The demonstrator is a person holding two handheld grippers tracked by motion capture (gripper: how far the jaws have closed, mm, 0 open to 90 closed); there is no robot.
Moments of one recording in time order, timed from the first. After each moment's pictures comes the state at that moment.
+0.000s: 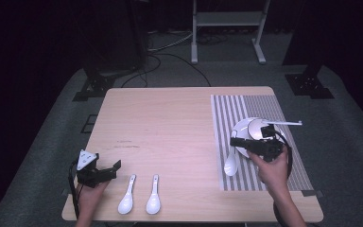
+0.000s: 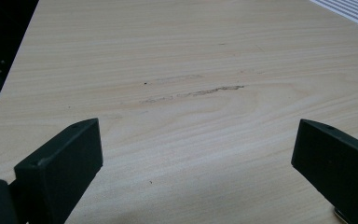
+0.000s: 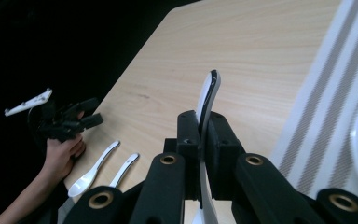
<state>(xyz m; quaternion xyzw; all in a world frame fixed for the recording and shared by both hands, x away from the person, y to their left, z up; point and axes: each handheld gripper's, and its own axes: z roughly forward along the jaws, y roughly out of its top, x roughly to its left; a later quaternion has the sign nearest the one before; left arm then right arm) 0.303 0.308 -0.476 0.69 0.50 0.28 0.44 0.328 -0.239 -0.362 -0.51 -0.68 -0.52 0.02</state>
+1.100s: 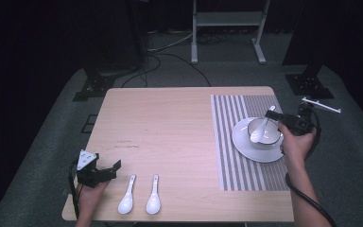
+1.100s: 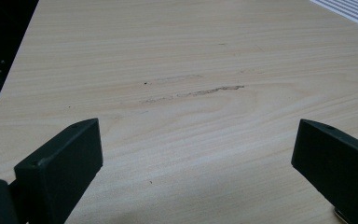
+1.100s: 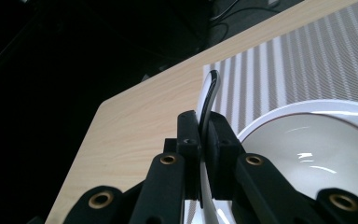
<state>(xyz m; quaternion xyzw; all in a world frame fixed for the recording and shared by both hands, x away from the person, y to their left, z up) 0.303 0.309 -0.476 0.69 0.50 0.28 0.44 0.388 -0.337 -0.363 -0.66 -0.52 -0.54 -0.04</state>
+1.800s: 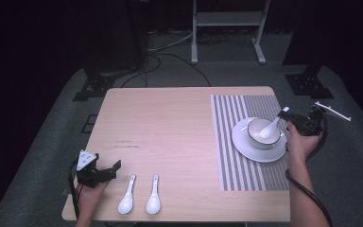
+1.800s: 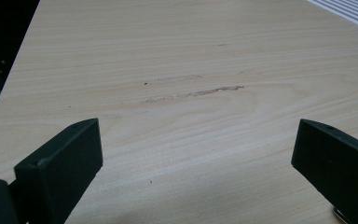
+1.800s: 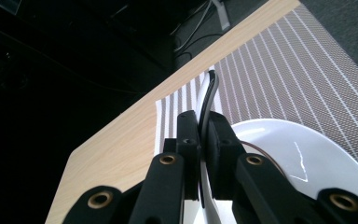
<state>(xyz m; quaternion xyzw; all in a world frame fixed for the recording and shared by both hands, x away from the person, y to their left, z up) 0.302 0.309 -0.476 0.69 0.50 0.28 0.44 0.397 -0.371 -0.388 -0.72 -0.43 -0.54 -0.07</state>
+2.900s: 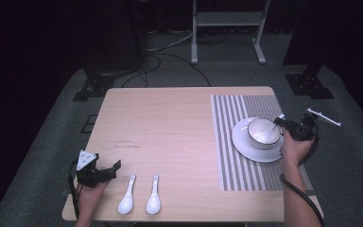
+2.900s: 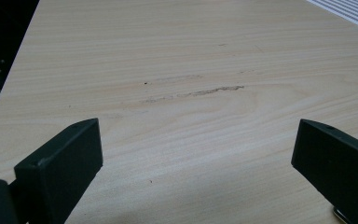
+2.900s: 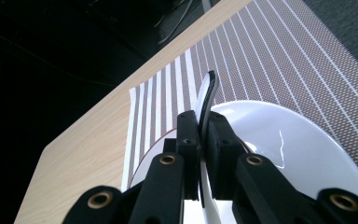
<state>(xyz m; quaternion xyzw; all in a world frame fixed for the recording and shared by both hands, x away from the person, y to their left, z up) 0.303 0.309 -0.476 0.69 0.50 0.28 0.44 0.403 -0.366 -0.421 -0.73 -0.44 -0.51 -0.08</state>
